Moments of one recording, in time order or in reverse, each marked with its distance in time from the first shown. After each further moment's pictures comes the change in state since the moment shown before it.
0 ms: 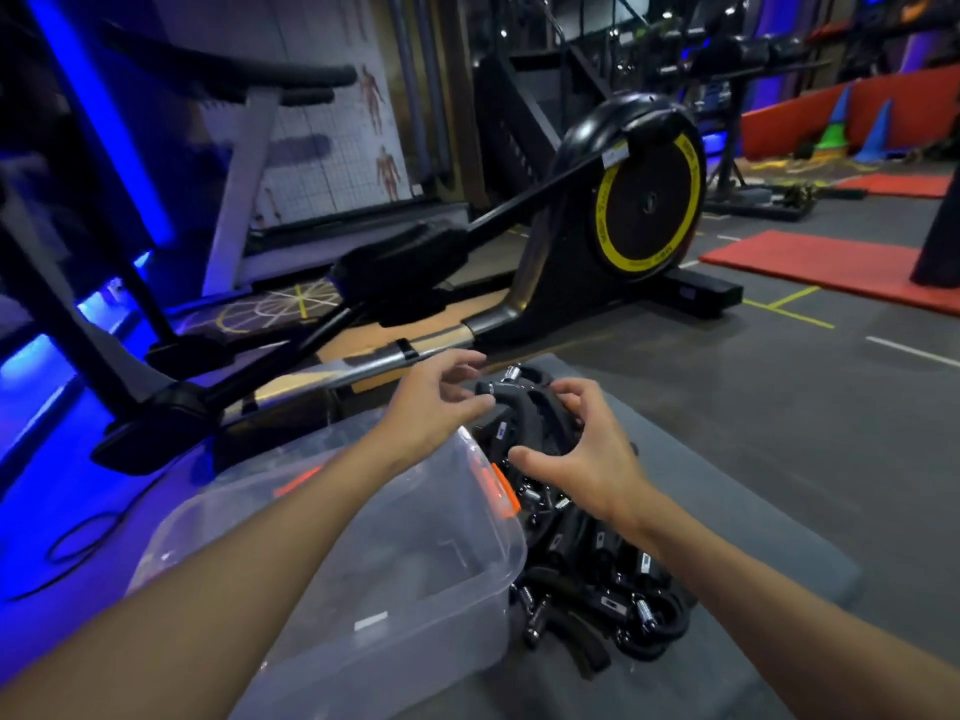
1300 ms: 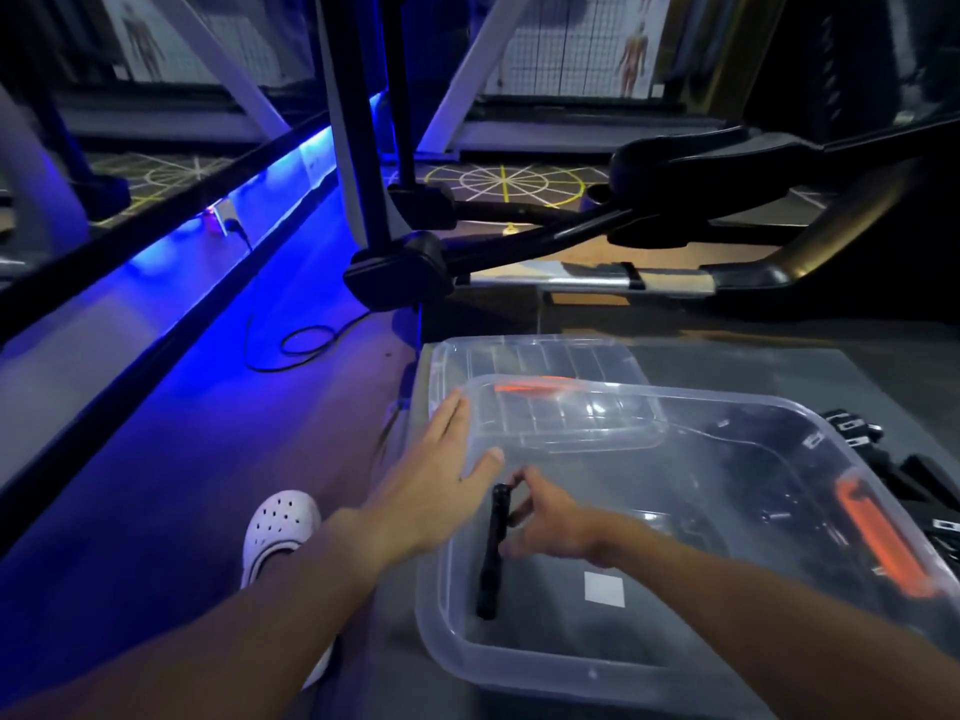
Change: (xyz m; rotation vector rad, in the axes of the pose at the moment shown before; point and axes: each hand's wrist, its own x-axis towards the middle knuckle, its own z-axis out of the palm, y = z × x) left_hand -0.183 -0.238 -0.166 0.339 0.040 -0.519; right_hand 0.004 0.043 0.367 -0.249 -1.104 0.320
